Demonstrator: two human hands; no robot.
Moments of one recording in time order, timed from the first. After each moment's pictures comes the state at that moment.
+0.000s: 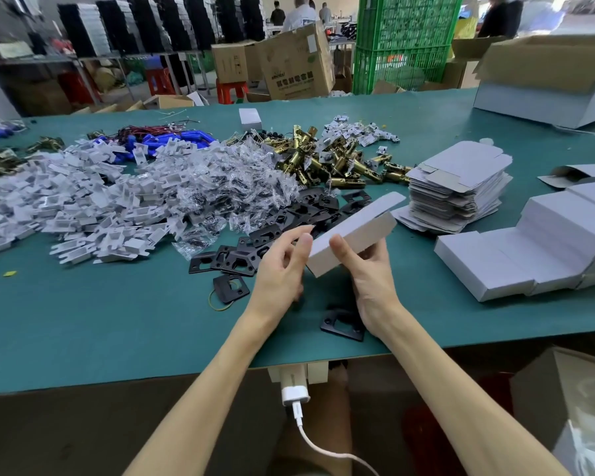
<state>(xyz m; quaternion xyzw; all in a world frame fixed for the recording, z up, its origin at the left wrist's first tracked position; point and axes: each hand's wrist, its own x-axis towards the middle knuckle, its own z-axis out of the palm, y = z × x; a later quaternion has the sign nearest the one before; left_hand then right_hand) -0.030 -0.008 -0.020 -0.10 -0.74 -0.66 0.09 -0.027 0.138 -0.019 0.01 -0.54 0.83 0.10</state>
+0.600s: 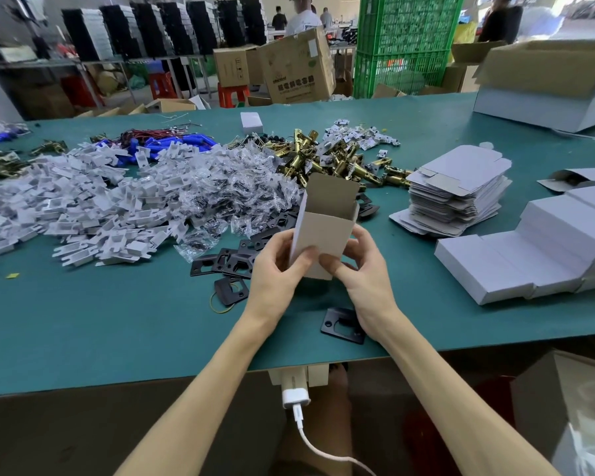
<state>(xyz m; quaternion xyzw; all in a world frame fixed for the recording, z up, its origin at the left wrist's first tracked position) -0.028 -0.010 -0.016 -0.10 -0.70 -0.69 0.12 -0.028 0.140 -0.025 0.07 -0.68 0.72 0.12</state>
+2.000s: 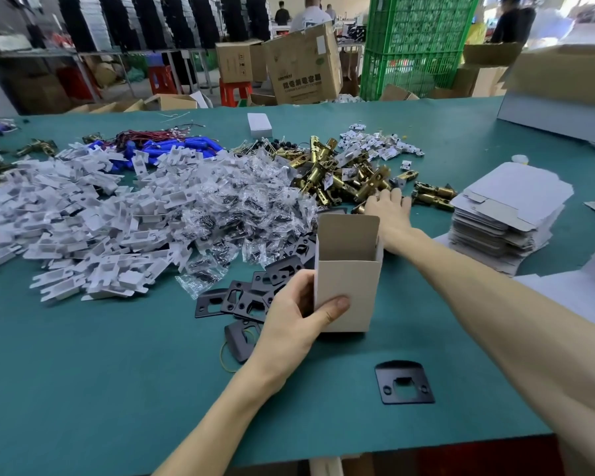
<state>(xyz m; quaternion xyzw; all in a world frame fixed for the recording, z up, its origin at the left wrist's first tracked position) -0.053 -0.036 -0.024 -0.11 -0.67 -0.73 -0.03 -0.246 0.161 0.006 -0.03 -1.00 -0.01 0.06</state>
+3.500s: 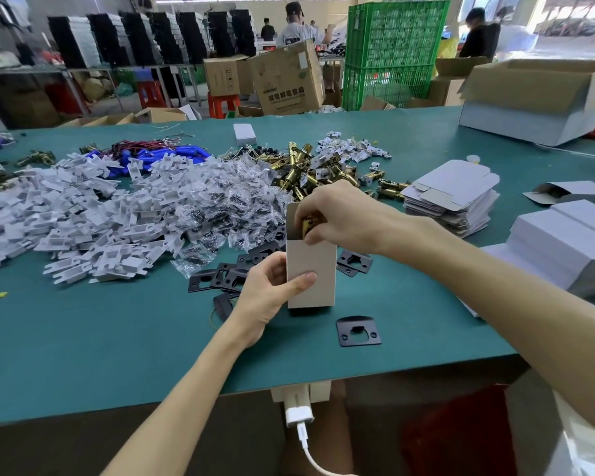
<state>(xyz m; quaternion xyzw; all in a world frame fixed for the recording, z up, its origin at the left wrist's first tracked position) -0.042 -0.037 -0.017 -0.12 -0.65 -0.75 -0.03 -0.063 0.133 0.125 0.29 -0.94 0.16 0.05</state>
